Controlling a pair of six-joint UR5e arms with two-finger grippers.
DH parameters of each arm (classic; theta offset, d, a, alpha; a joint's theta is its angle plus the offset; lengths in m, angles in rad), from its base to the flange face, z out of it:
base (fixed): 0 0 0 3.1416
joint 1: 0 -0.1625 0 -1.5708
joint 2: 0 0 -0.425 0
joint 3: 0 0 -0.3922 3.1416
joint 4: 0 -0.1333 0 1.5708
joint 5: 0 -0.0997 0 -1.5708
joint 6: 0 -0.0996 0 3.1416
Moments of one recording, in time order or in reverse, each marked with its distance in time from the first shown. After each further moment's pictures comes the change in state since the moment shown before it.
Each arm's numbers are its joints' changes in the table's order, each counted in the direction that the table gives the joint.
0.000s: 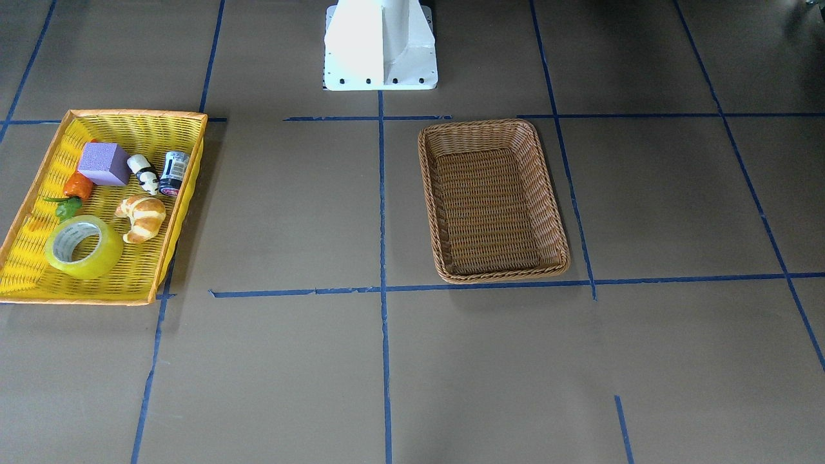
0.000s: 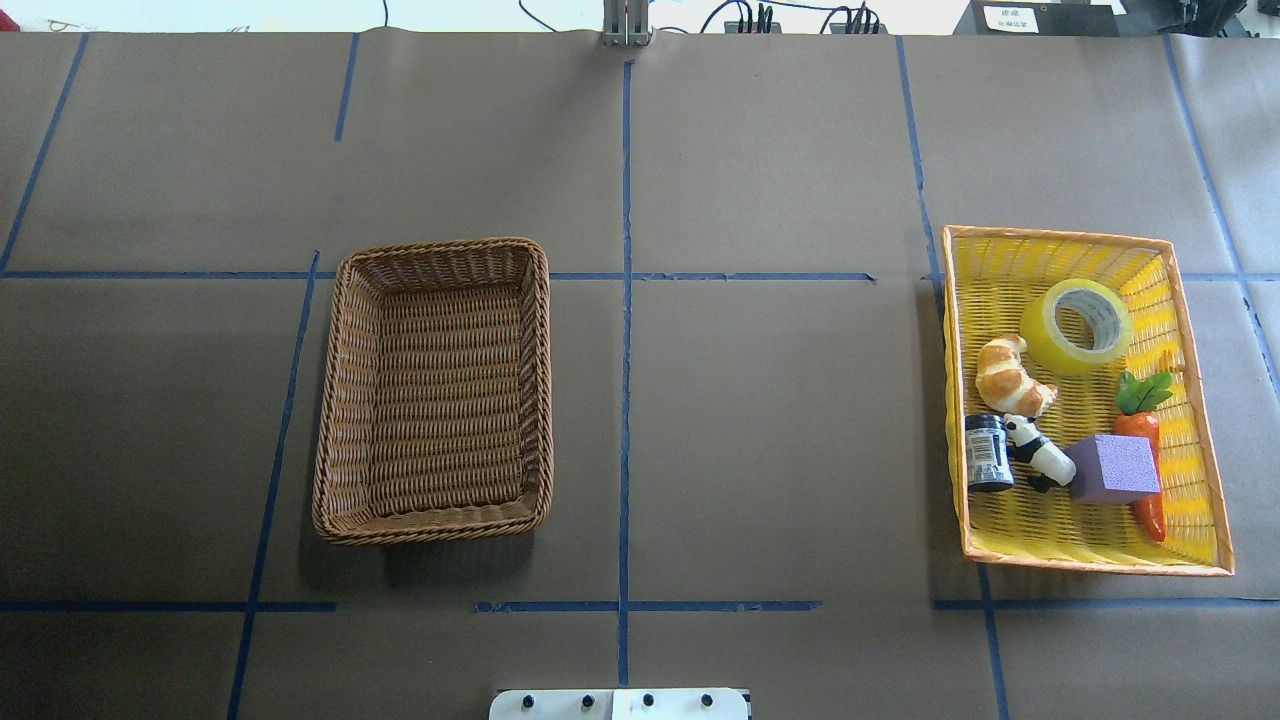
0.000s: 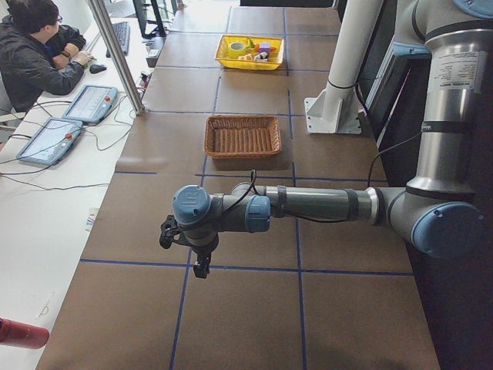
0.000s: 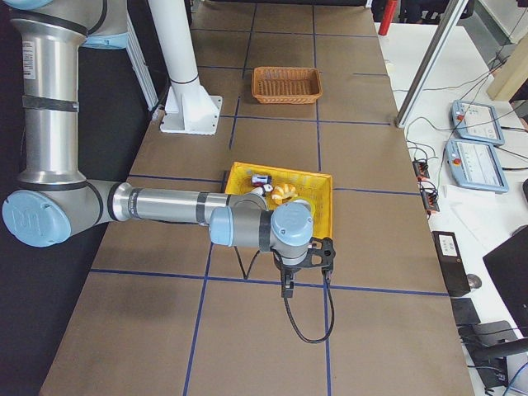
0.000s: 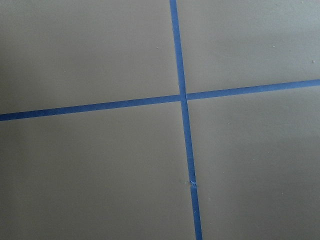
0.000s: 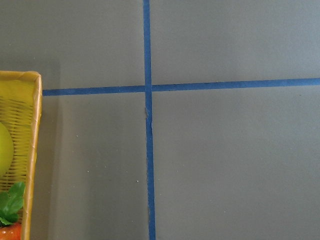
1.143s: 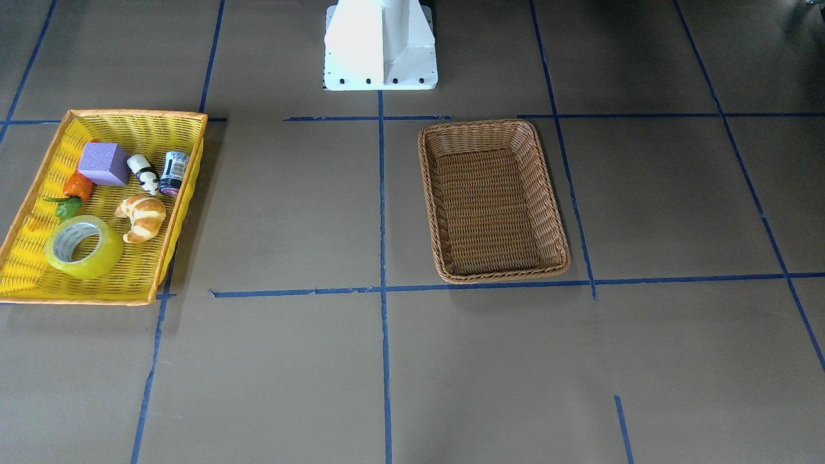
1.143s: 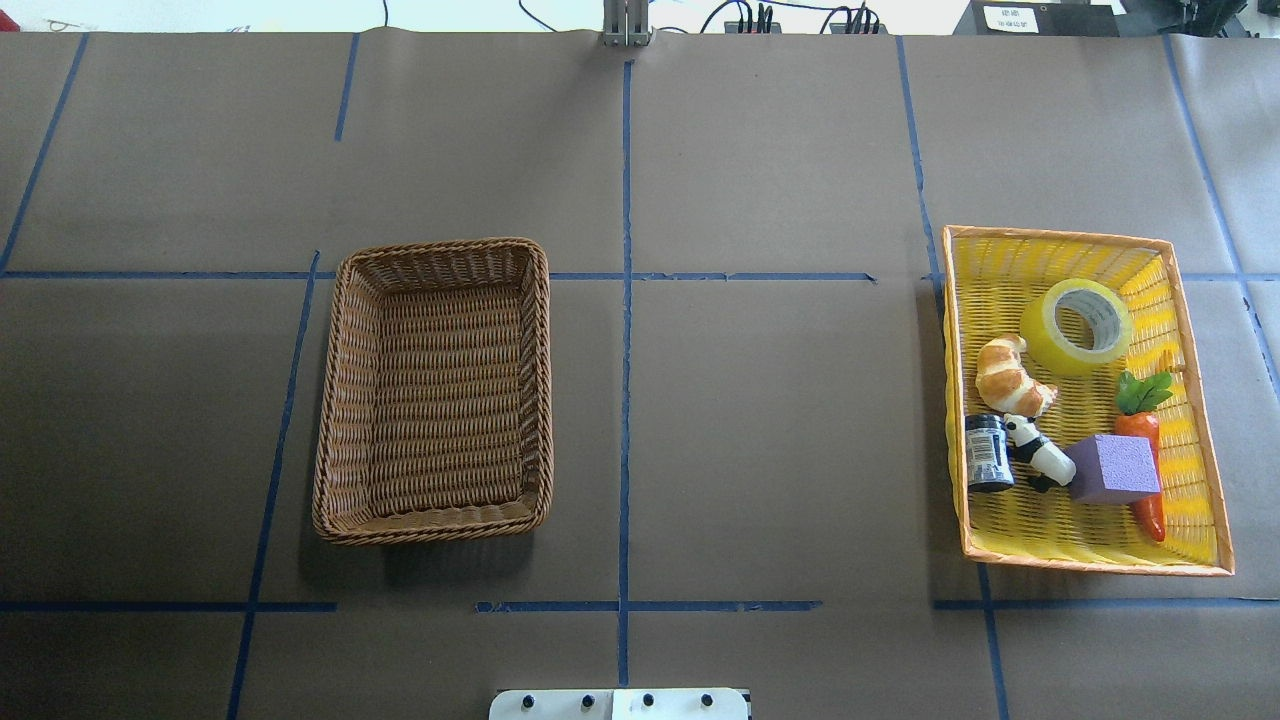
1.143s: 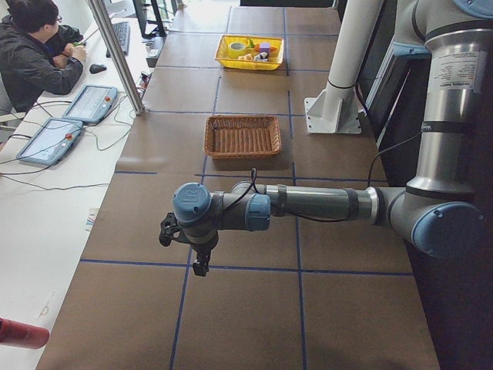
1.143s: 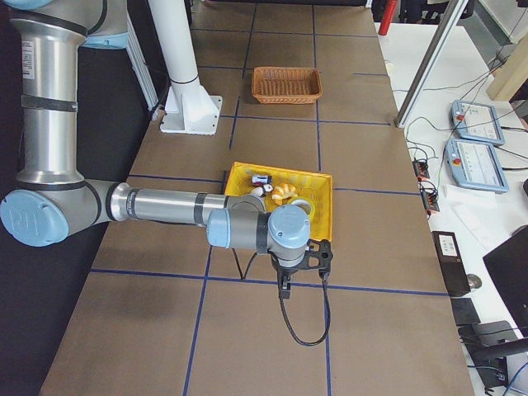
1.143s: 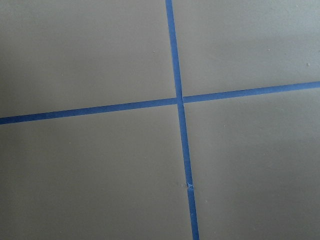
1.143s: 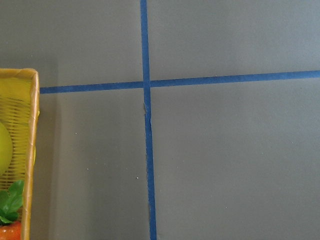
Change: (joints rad) left arm -0.001 0.000 -0.010 0.003 0.002 0.004; right arm 0.000 -0.008 0.000 -0.006 -0.009 -0.012
